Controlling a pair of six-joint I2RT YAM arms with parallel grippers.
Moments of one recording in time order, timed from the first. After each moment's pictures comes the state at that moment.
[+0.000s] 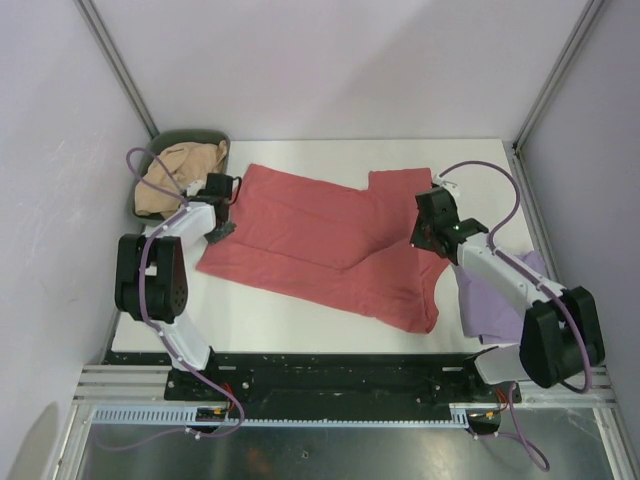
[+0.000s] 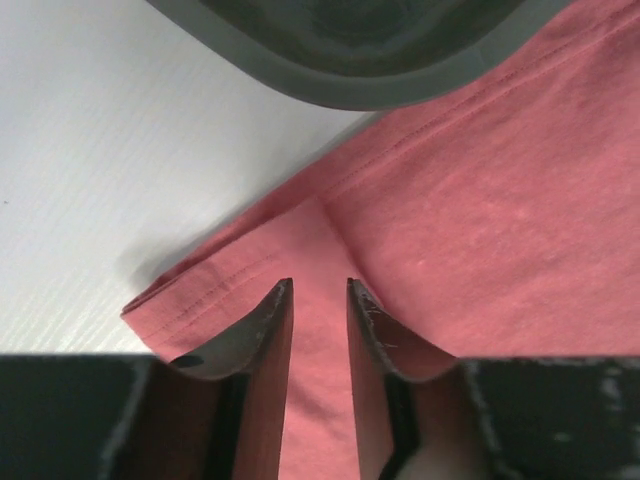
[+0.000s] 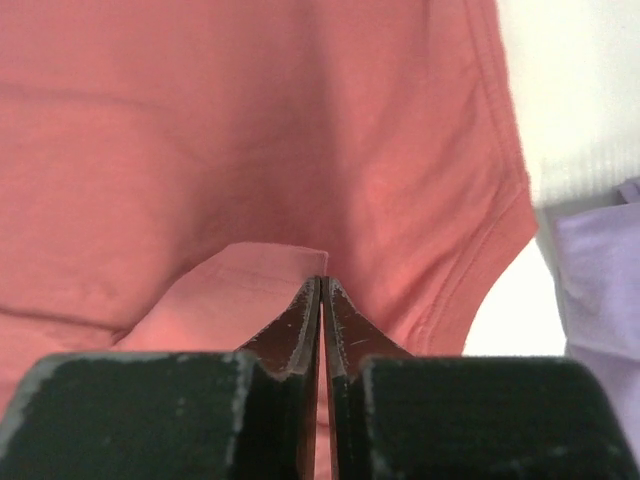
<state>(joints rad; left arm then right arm) -0.09 1.75 1.15 -0.54 -0.47 -0.71 0.42 1.35 0.98 -0.45 0.27 0.57</state>
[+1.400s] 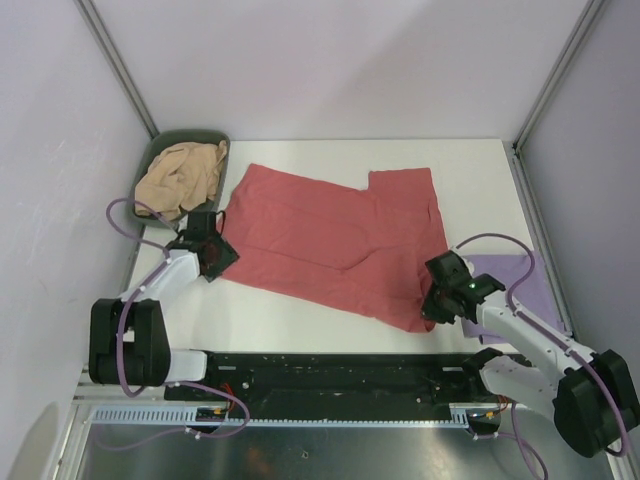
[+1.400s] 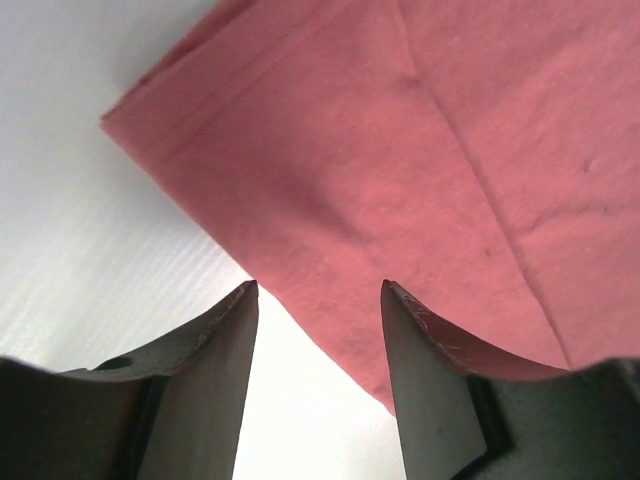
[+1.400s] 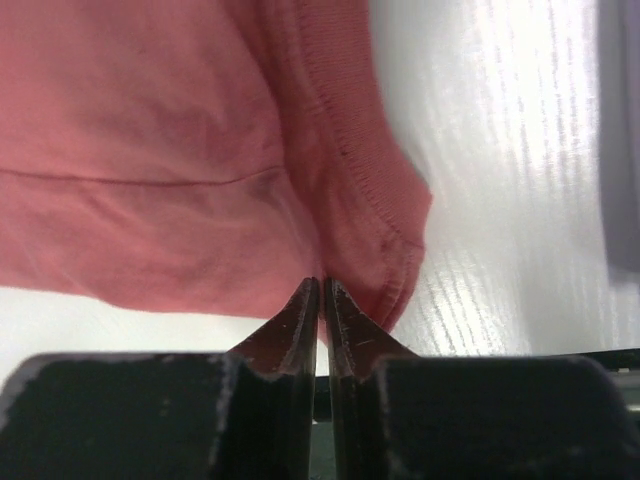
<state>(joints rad) -0.05 1.34 0.74 -0.44 -0.15 -0.75 0.50 1.00 0.55 -0.71 0.09 0.88</state>
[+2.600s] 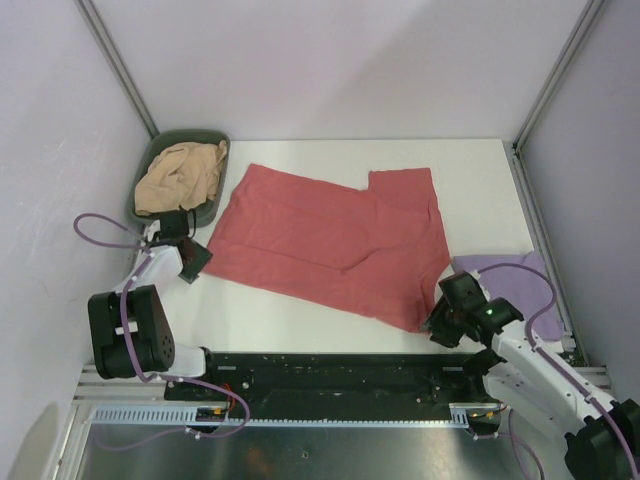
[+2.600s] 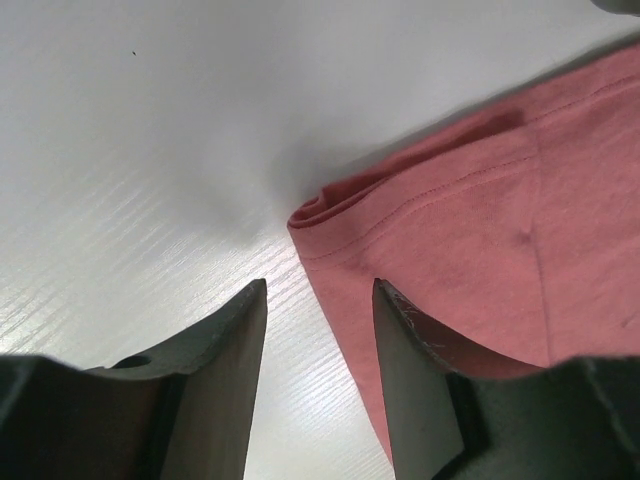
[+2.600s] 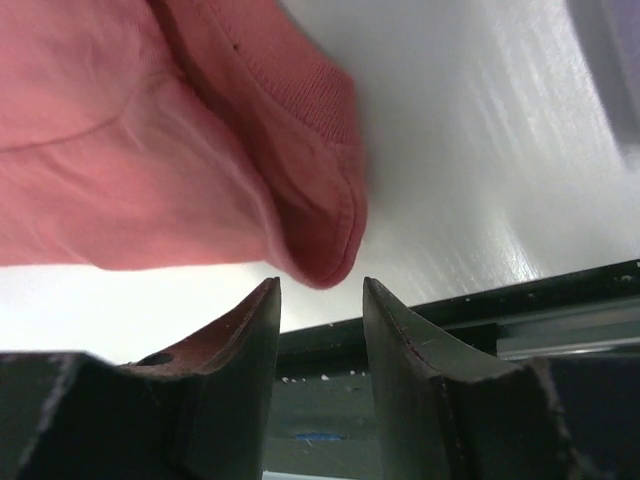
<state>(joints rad) 0.18 1.40 0.76 -0.44 -0.18 -0.78 0.49 0.75 0.43 -0.84 0.01 1.12</state>
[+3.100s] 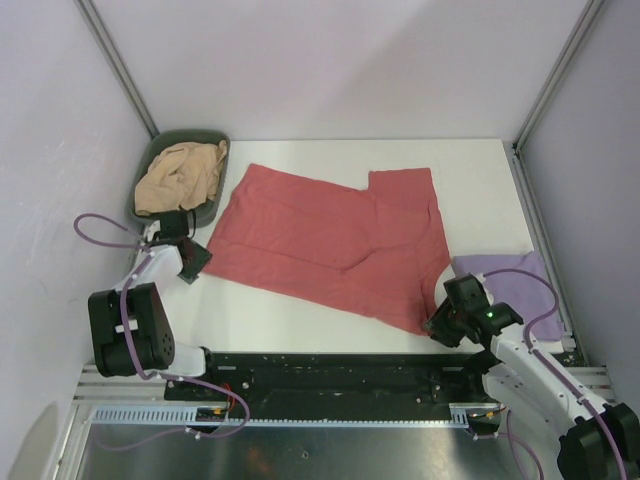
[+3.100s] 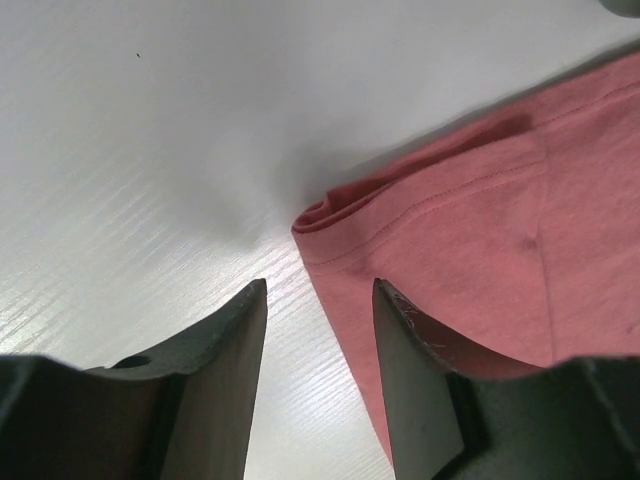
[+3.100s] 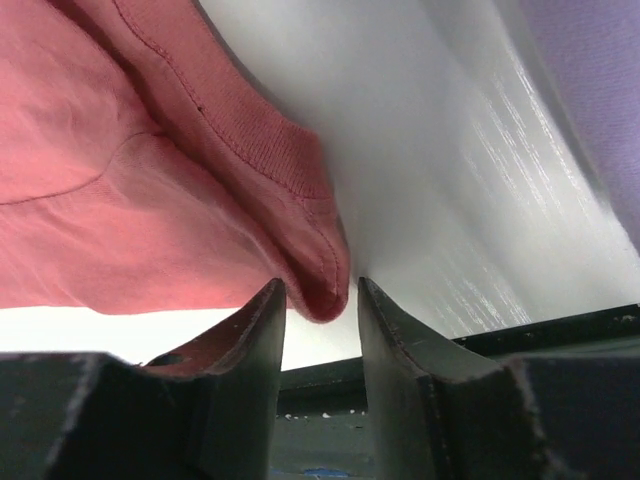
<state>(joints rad) 0.19 1.40 0.76 -0.44 -0.18 -0.78 0.39 0.73 0.35 -0.76 0.01 1.12</state>
